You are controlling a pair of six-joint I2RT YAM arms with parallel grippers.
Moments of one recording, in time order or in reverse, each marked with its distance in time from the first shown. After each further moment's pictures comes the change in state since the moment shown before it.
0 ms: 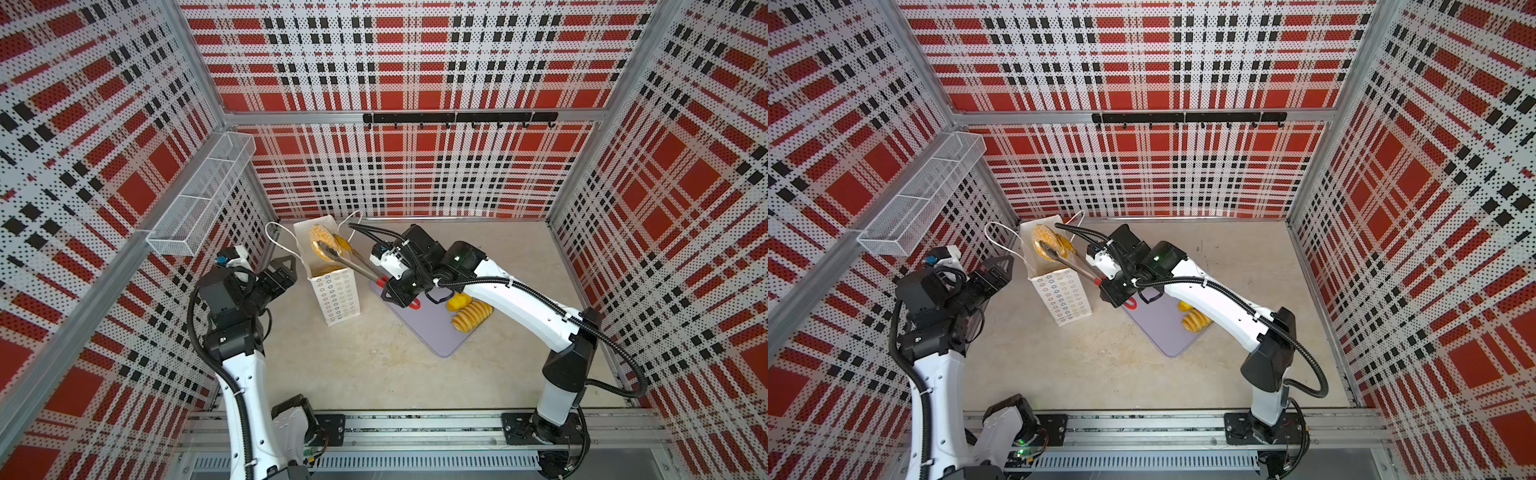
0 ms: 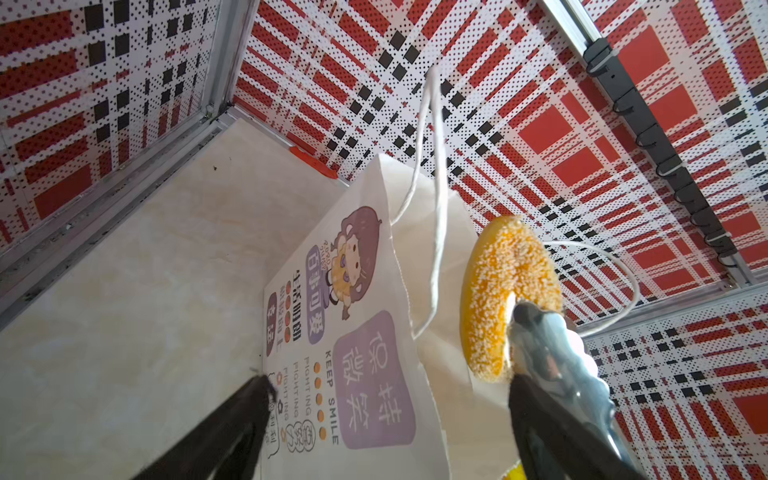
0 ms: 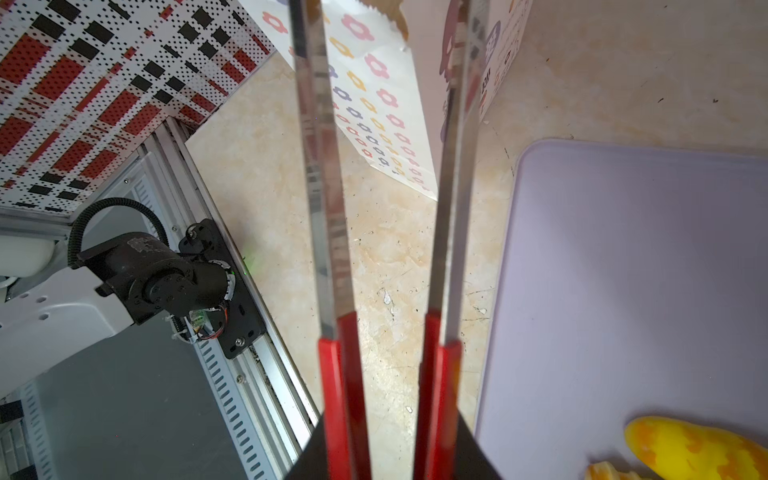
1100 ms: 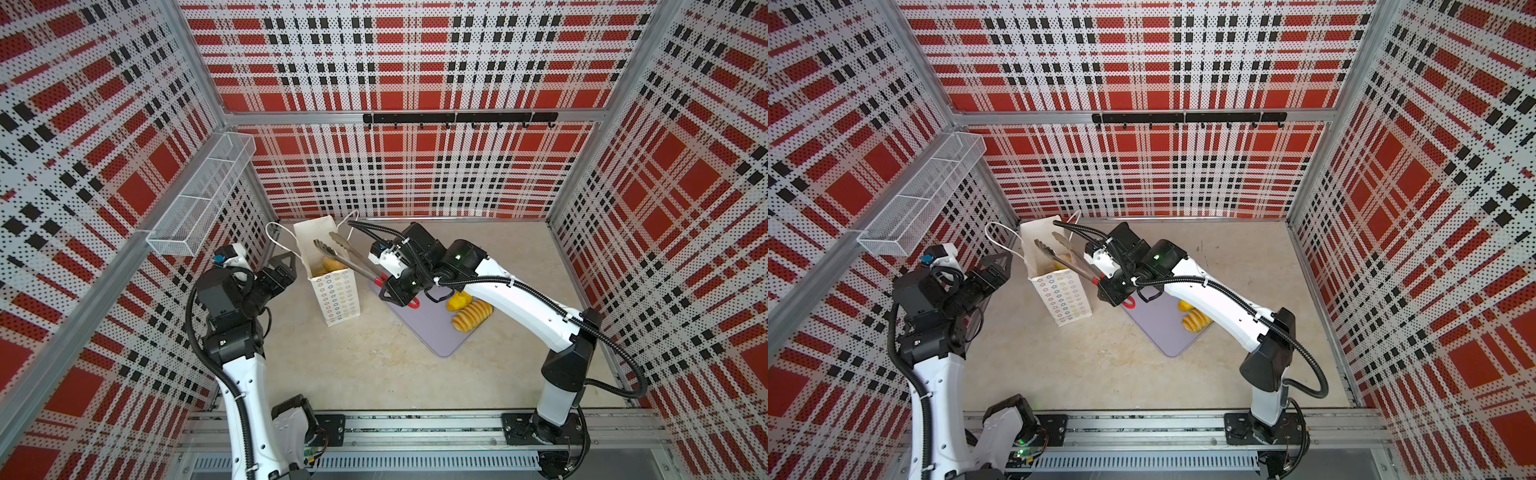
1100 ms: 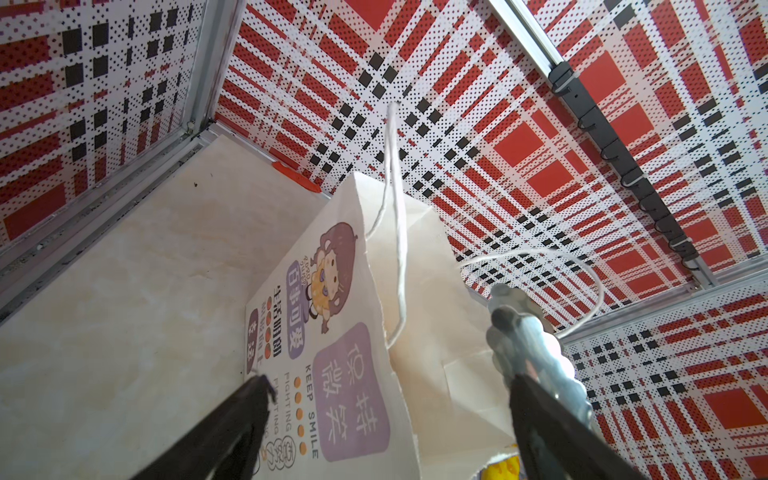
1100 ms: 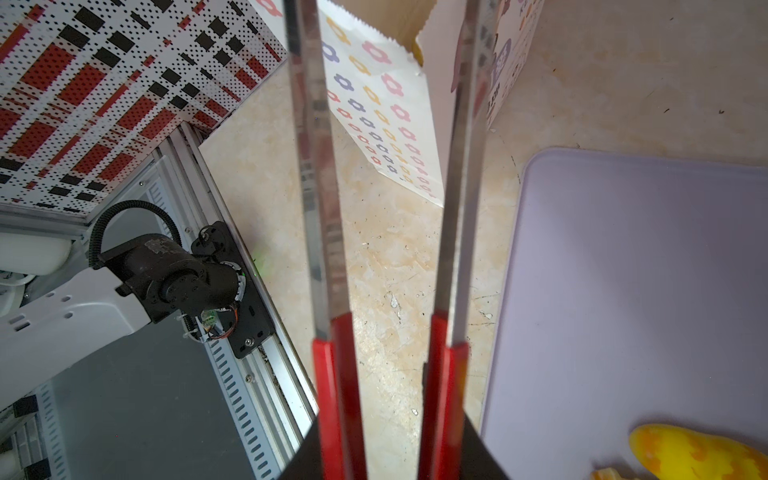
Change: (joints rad) left arm 0.000 -0.017 0.000 0.046 0.021 -0.039; right arm 0.003 0.005 0.032 -0.011 -0.020 0.001
